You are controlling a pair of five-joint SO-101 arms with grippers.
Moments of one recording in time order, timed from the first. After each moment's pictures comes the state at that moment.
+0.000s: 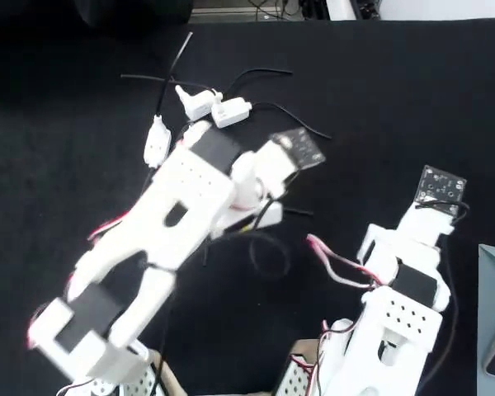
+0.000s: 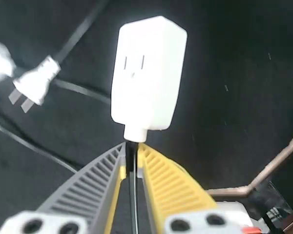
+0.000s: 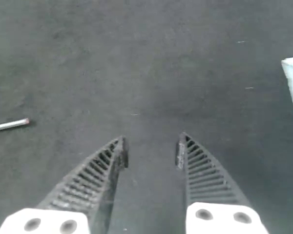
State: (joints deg) left arm 31.1 -2.8 -4.1 100.3 -24.0; right arm 27.7 -62.5 72.0 55.4 4.1
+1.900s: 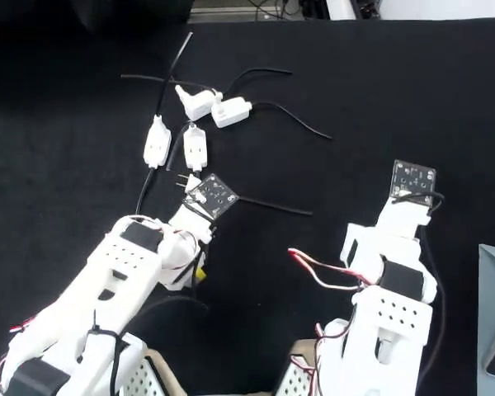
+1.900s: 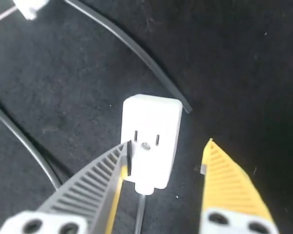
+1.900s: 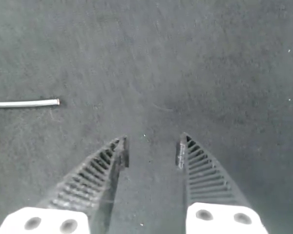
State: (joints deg) left arm 18.2 -32.0 61.5 53.8 -21.3; right arm 20.1 -62.5 72.7 56.3 4.1
